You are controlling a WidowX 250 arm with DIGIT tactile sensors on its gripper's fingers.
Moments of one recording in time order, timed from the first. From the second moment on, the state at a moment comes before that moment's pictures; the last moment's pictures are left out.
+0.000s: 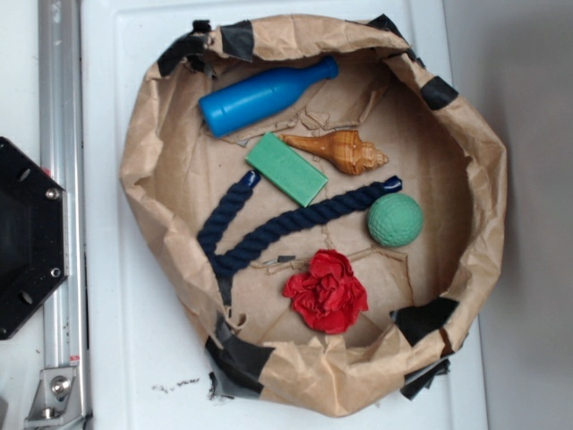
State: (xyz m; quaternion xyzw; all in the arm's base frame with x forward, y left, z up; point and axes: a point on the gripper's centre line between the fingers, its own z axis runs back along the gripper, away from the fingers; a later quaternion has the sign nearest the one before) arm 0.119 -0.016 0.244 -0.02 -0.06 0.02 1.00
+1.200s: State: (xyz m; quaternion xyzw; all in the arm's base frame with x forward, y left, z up) arm 0.260 0.006 0.106 0.02 -0.06 -0.10 0.99
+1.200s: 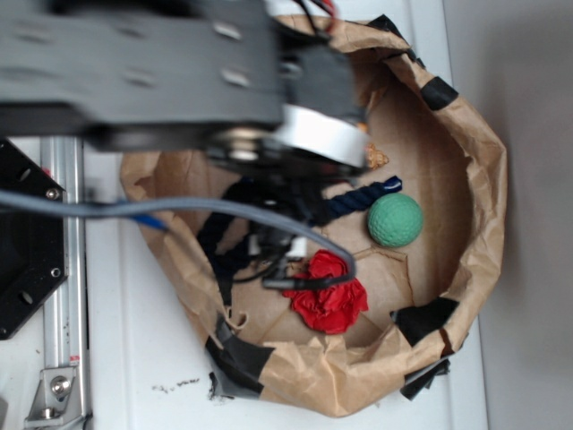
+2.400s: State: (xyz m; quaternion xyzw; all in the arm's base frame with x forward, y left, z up) arm 0.307 0.006 0.091 -0.03 -0.09 -0.26 0.96
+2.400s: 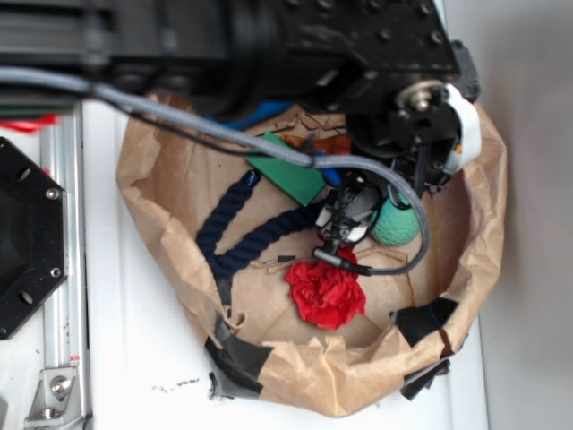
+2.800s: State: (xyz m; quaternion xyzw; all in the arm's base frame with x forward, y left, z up) arm 0.295 0.017 0.079 -0.01 -0.07 -0.25 0.97
